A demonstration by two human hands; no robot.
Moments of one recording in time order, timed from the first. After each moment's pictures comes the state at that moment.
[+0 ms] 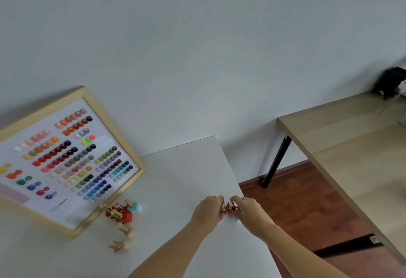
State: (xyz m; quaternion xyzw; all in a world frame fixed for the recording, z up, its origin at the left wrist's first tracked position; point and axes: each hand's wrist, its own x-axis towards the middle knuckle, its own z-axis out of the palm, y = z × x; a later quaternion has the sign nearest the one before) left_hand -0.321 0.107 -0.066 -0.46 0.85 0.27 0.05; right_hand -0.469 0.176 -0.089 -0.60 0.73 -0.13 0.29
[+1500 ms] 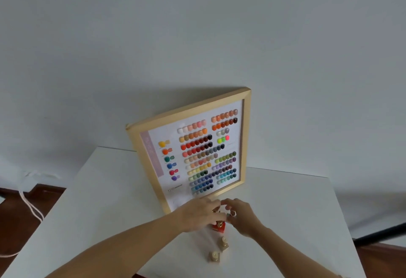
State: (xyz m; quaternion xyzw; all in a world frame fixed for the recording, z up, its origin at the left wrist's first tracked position) left_hand 0.007 -0.017 -0.052 -0.28 0.96 0.05 0.07; right_hand -0.184 -0.016 -0.085 -0.74 0.57 -0.08 0.36
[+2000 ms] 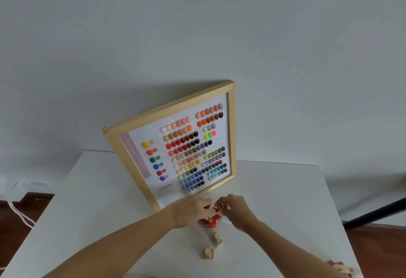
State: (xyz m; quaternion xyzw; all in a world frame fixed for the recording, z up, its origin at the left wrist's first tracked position) left_hand 0.008 -0.024 -0.055 -0.28 0.95 0.10 0.07; right_hand -0.189 -0.018 -0.088 -0.72 0.58 -0.08 0.37
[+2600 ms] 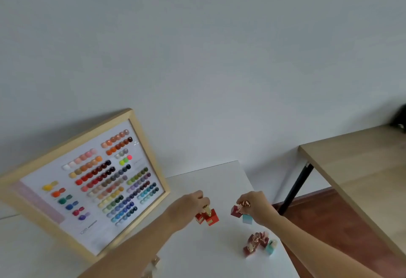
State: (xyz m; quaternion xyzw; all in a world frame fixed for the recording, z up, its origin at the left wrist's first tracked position) left_hand -0.183 -0.014 -0.015 -0.29 0.95 0.09 0.04; right_hand -0.418 0.067 -0.019 -0.58 0.76 -0.12 0.27
